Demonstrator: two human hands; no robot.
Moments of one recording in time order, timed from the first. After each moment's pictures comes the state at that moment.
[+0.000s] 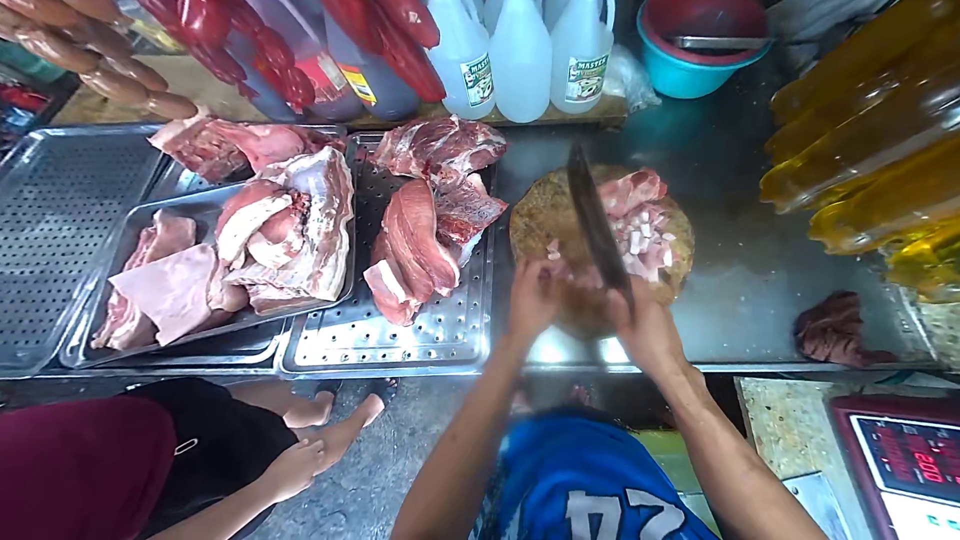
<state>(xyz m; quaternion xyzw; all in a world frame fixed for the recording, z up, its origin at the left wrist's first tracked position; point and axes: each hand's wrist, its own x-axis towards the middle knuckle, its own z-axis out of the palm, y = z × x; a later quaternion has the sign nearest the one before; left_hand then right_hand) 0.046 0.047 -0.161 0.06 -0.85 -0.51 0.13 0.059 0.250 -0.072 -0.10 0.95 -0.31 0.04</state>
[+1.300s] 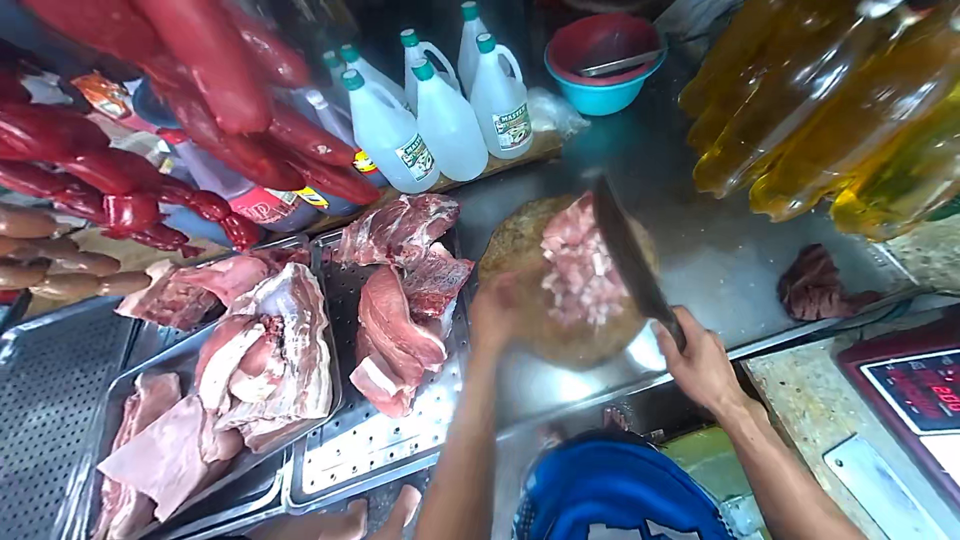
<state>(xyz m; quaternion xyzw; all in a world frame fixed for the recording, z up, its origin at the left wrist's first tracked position) -0.015 0.011 -0.098 0.06 -0.90 -0.43 0.00 0.080 0.334 -0.090 0.01 0.92 -0.38 -0.02</state>
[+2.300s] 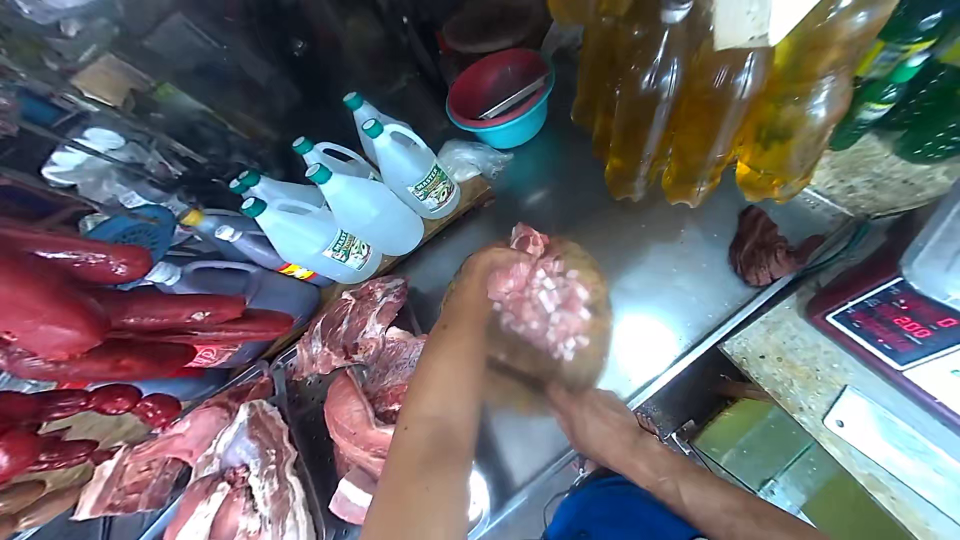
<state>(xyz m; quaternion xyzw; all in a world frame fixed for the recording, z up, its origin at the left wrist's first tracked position) -0.221 0.145 -0.058 -0.04 -0.90 -0.29 -0.33 0.076 0.253 -0.088 -0.09 0.91 -0.27 0.29</state>
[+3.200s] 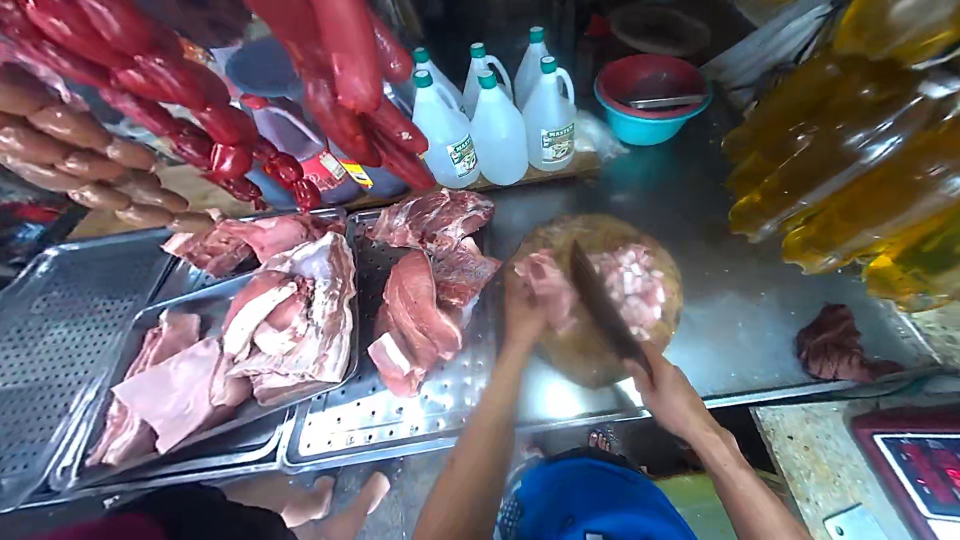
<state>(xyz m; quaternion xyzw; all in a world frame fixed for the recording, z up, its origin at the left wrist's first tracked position) -0.018 0.029 -0.119 0.20 -0.80 -0.56 0.00 0.068 0.285 -0.091 0.00 0.93 -0.32 0.20</state>
